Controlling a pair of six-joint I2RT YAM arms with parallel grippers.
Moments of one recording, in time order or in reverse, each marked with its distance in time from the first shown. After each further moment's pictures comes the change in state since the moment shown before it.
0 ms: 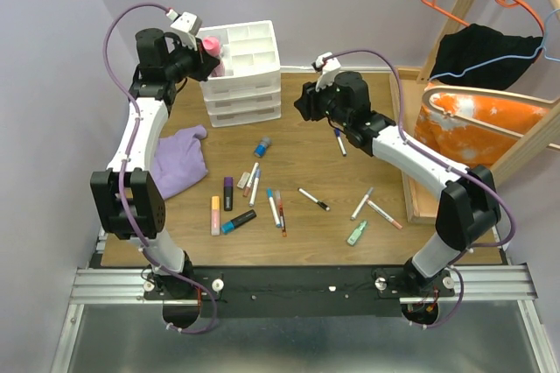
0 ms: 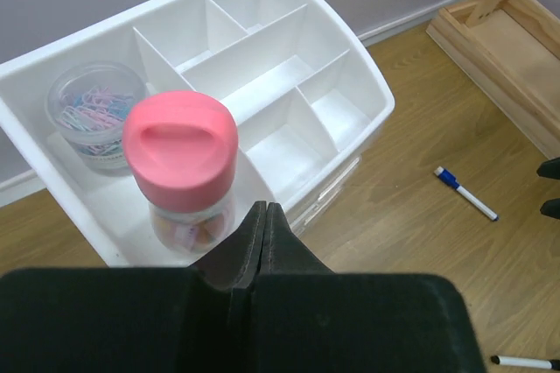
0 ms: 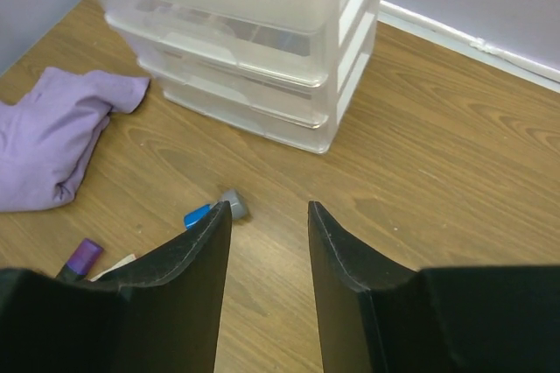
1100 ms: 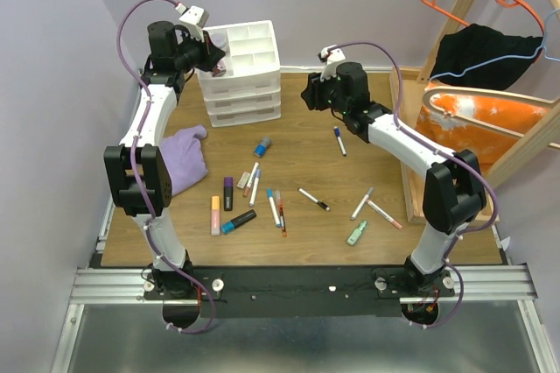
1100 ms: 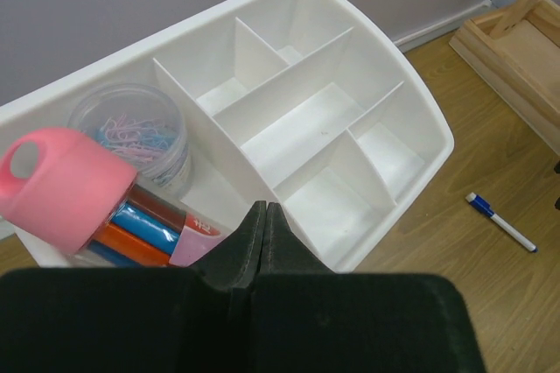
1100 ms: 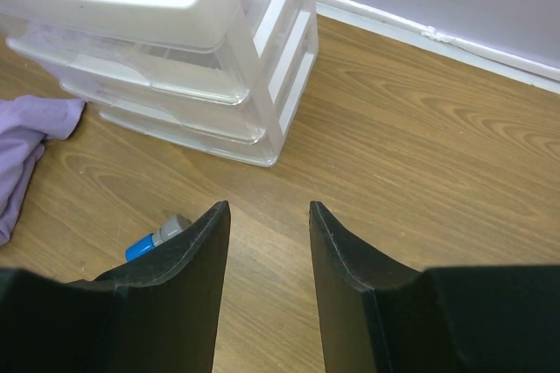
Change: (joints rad) left arm -0.015 0.224 0.172 0.061 -0.016 -0.015; right arm -0.081 0.132 0.095 0.008 0.000 0.010
